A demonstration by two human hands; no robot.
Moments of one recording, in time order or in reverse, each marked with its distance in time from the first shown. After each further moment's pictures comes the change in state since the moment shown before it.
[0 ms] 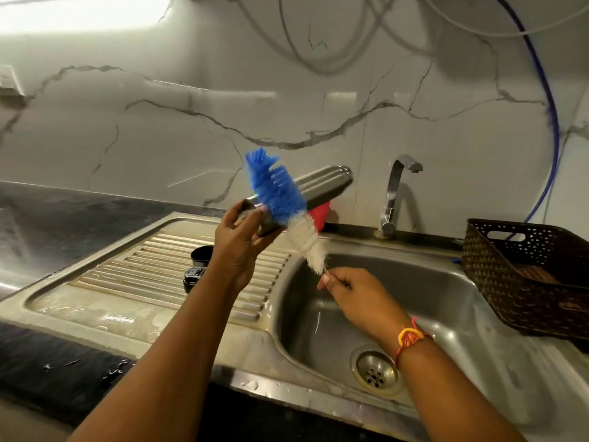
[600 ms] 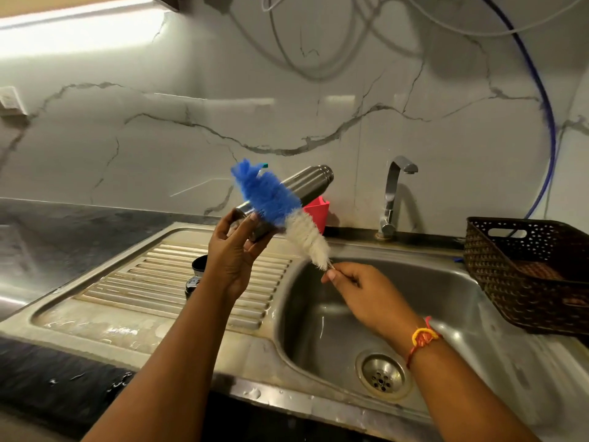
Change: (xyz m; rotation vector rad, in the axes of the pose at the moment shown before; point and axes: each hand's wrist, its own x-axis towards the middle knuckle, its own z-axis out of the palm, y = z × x) left_hand 0.007 -0.003 -0.009 -0.128 0.036 -0.041; right_hand -0.003 0.002 -0.013 0.116 0.040 -0.038
